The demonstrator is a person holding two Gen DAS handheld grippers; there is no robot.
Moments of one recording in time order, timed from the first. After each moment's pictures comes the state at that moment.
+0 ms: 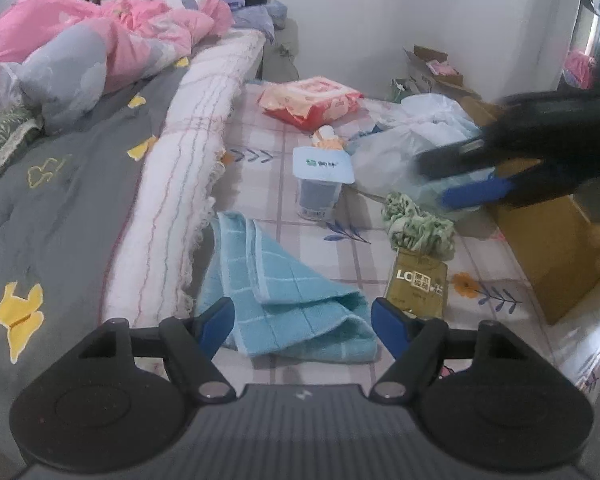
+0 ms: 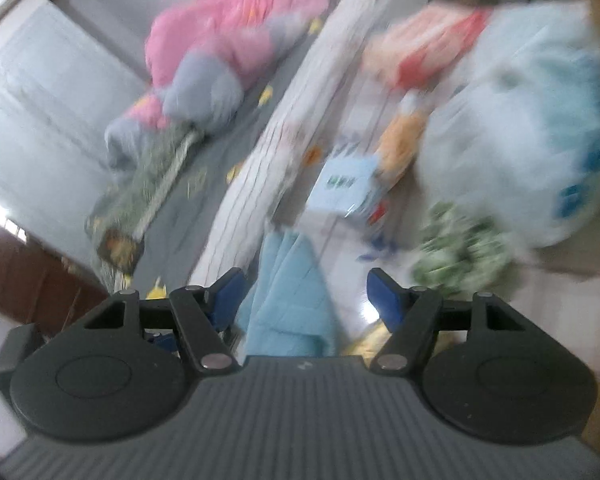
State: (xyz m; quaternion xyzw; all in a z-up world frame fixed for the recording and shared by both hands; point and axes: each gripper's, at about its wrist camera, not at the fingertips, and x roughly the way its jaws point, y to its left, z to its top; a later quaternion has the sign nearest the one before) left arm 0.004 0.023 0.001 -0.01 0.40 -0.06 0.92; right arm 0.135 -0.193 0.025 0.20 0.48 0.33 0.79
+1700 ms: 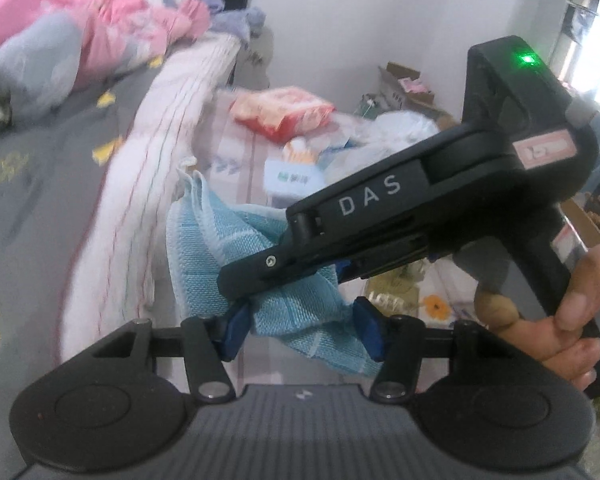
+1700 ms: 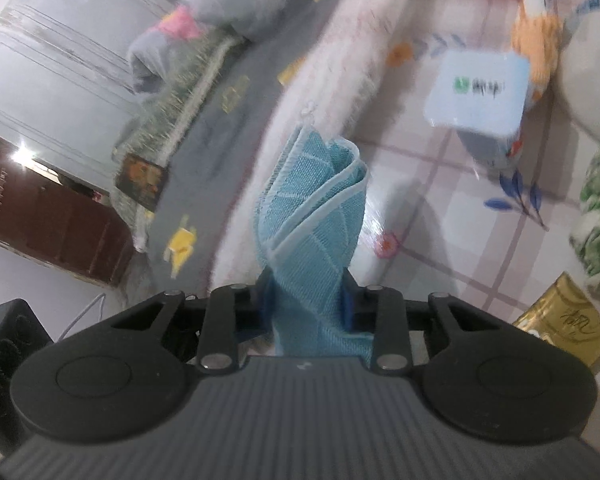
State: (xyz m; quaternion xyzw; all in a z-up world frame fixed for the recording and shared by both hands) left arm 0.023 0.026 0.002 -0.06 0.38 -0.11 0.92; right arm 0.147 -0.098 -0.003 0.17 0.54 0.40 0.72
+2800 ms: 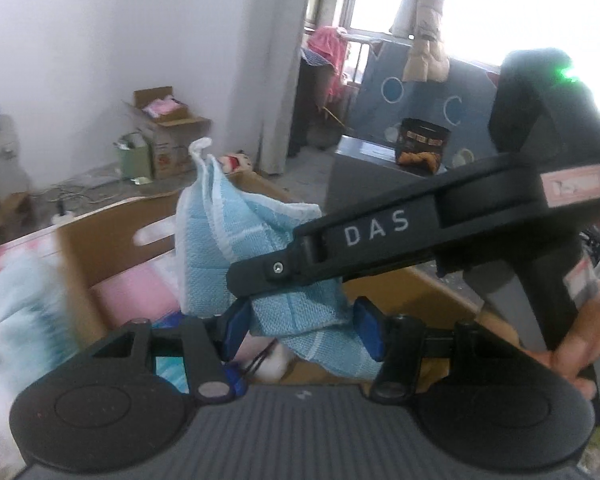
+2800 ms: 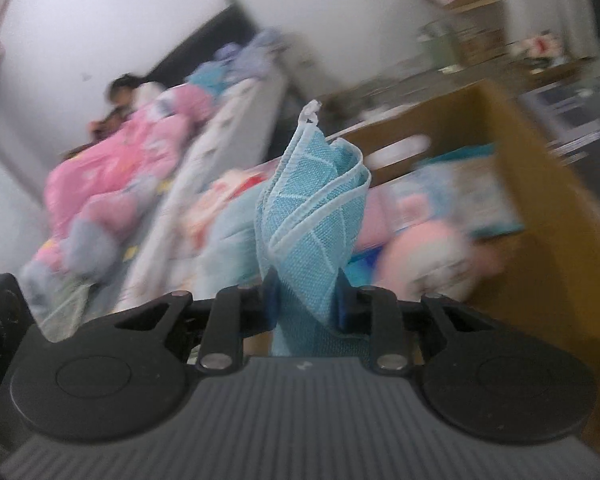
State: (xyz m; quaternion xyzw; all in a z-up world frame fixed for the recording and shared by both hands) left arm 0.135 -0.335 0.044 0.07 0.31 -0.42 0.85; right arm 0.117 -0.493 0.070 0.25 0.37 0.10 0.89
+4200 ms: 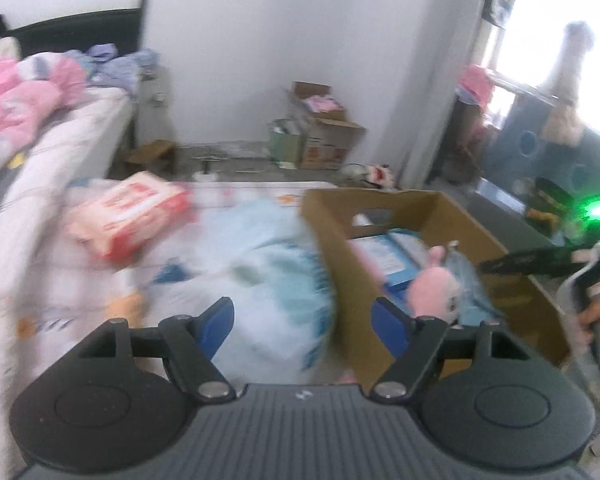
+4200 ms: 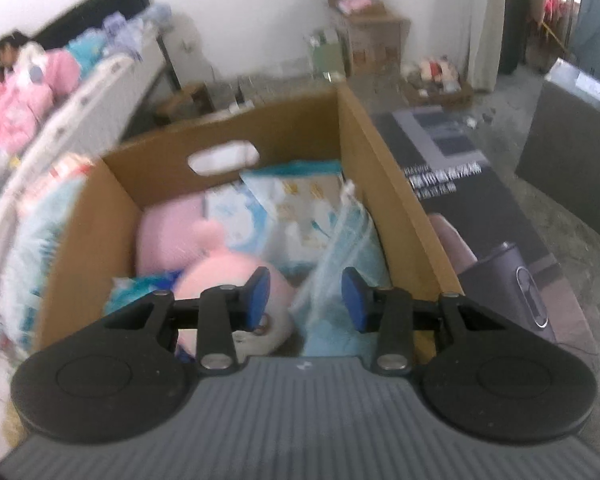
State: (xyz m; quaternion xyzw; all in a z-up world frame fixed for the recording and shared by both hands) left arm 0.139 -0.123 0.067 -0.02 0.34 -0.21 0.92; right arm 0.168 -0.534 0.024 0.12 0.40 -0.06 0.91
